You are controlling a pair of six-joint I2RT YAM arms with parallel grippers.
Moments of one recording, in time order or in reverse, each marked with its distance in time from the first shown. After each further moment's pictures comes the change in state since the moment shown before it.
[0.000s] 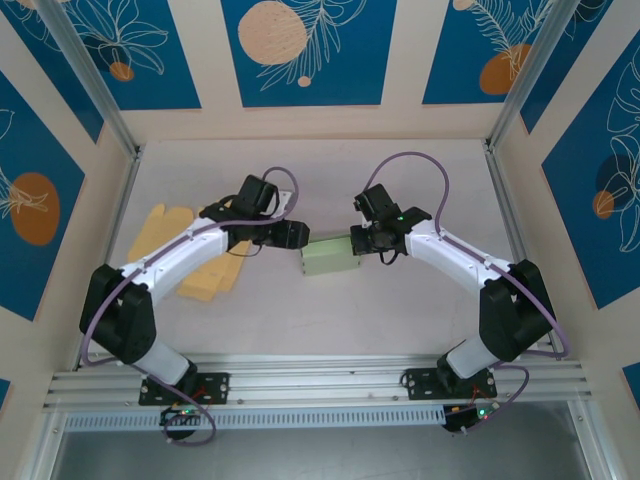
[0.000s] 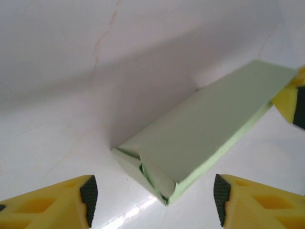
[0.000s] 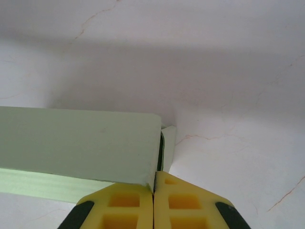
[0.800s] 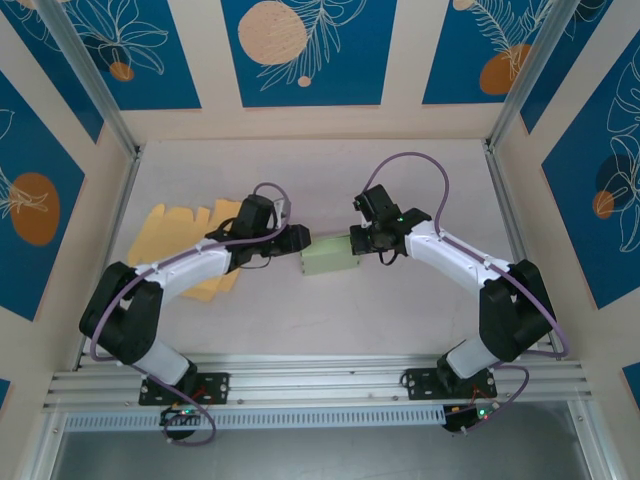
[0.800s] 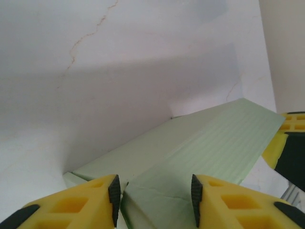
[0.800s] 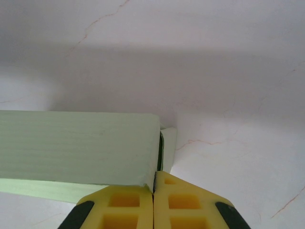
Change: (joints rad) left arm -0.005 -0.005 -0.259 0.454 0.072 -0.326; right arm 0.001 0.000 -0.013 0.031 -0.002 0.000
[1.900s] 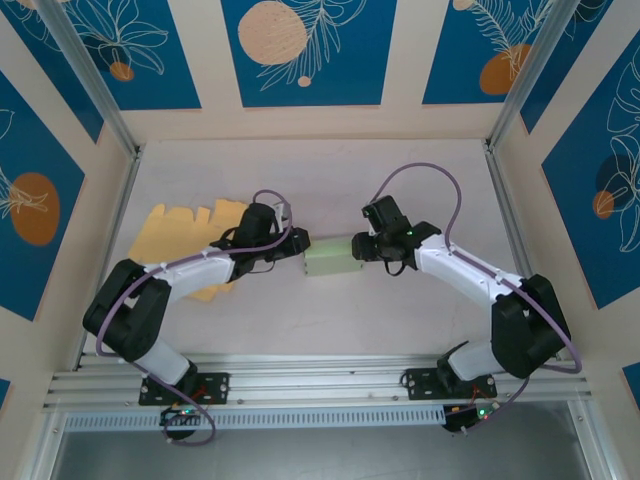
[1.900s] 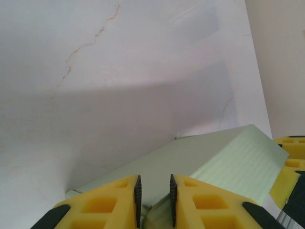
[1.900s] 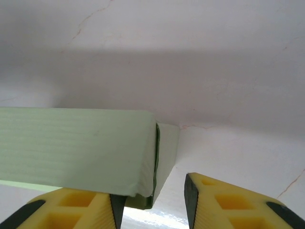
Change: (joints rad) left arm -0.023 0.027 -0.082 0.191 -0.043 -0.058; right arm -0.004 -0.109 -0.140 0.080 -0.005 0.057
